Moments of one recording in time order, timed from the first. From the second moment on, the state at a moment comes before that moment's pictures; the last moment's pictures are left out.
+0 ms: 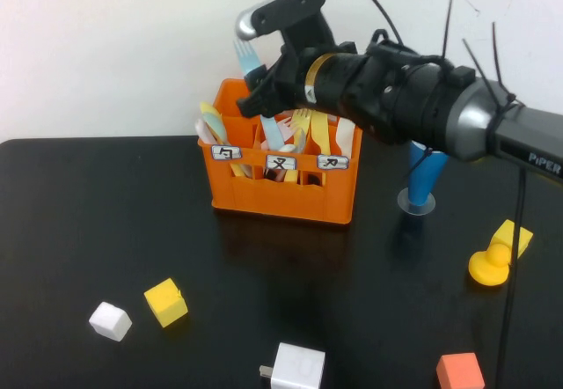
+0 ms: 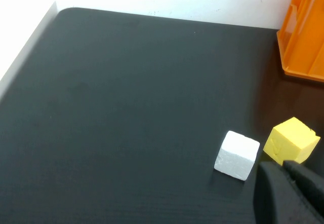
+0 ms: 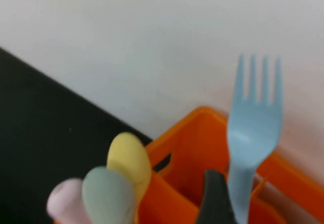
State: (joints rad) right arm 0.63 2.15 -1.80 -0.48 0.19 0.41; left arm 0.01 -0.01 0.02 -0.11 0.38 -0.08
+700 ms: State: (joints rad) right arm 0.73 2.16 -1.83 -1.25 0.42 1.26; left arm 0.01 -0.01 0.02 -0.11 0.38 -0.08
